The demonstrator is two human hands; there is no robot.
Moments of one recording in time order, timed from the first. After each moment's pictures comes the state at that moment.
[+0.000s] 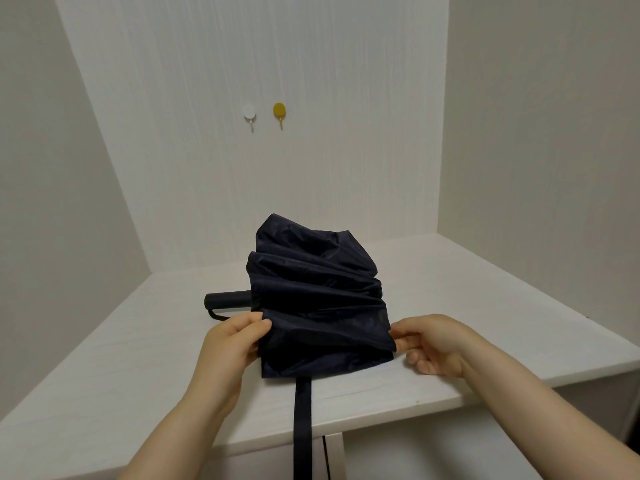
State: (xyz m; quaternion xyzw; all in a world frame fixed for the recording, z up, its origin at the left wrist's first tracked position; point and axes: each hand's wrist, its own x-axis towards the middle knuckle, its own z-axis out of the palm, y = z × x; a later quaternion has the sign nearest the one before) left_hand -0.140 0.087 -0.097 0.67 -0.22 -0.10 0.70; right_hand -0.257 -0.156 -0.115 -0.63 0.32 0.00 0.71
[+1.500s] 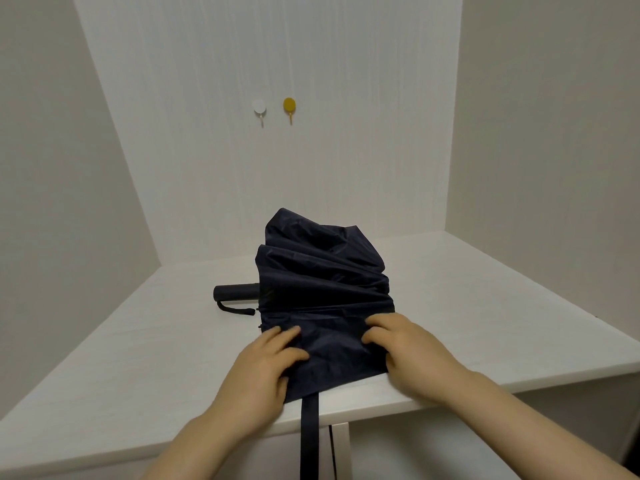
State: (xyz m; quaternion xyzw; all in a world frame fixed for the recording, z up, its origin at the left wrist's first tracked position) left_hand -0.126 0.100 -0.152 0.84 -0.51 0.14 0.15; right_hand -0.256 -0.114 -0.132 -0.99 0.08 -0.12 0.07
